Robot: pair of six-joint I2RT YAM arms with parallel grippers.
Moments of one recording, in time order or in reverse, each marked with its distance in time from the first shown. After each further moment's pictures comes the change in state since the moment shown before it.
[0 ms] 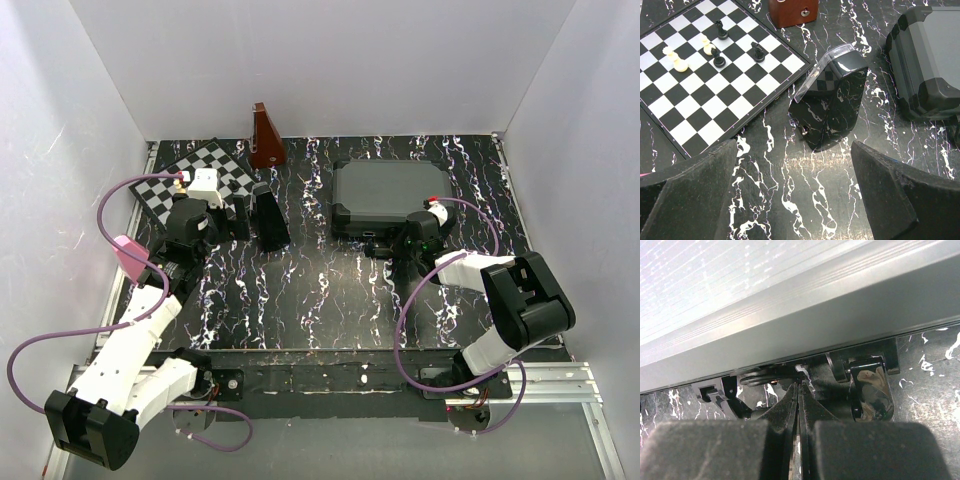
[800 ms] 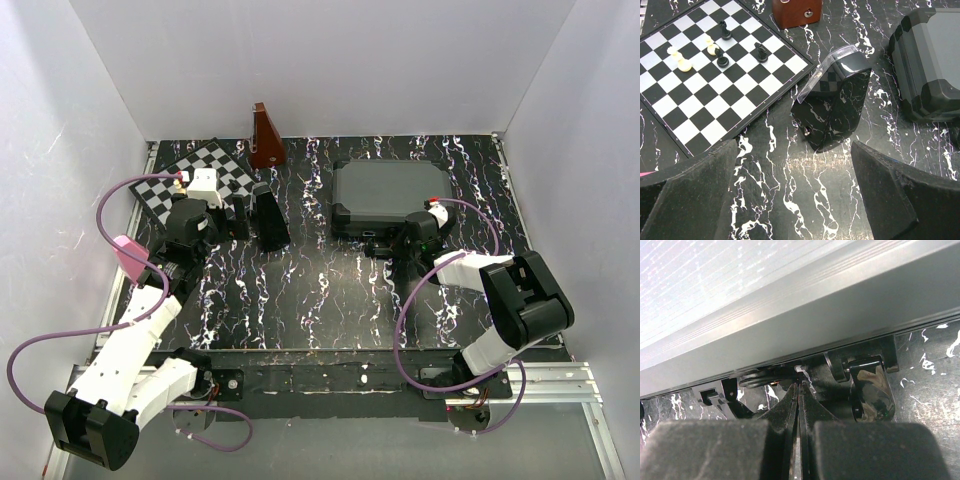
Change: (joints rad) left arm 0.000 -0.002 0.000 0.000 -0.012 0.000; right arm 0.005 0.011 0.000 0.009 0.022 0.034
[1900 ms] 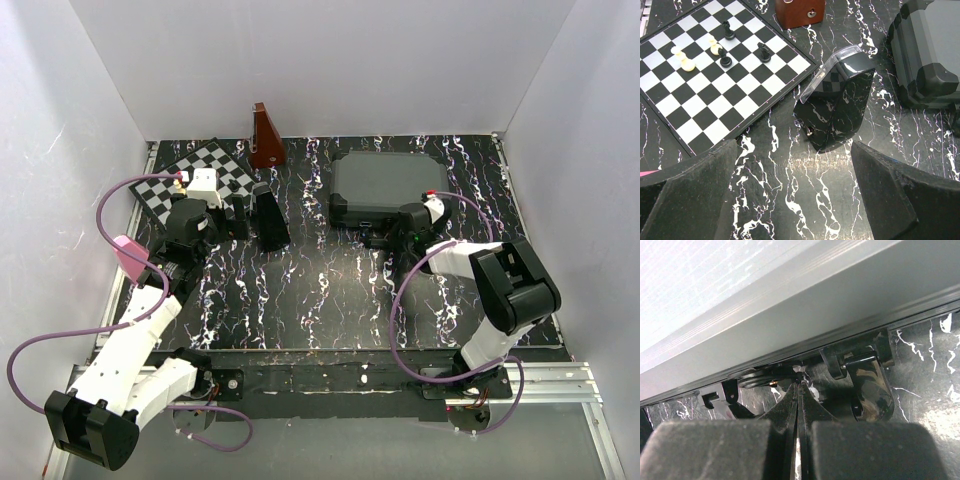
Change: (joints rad) left arm 0.000 0.000 0.000 0.000 -0.013 0.004; right arm 0.008 0.095 0.094 0.009 0.053 0.055
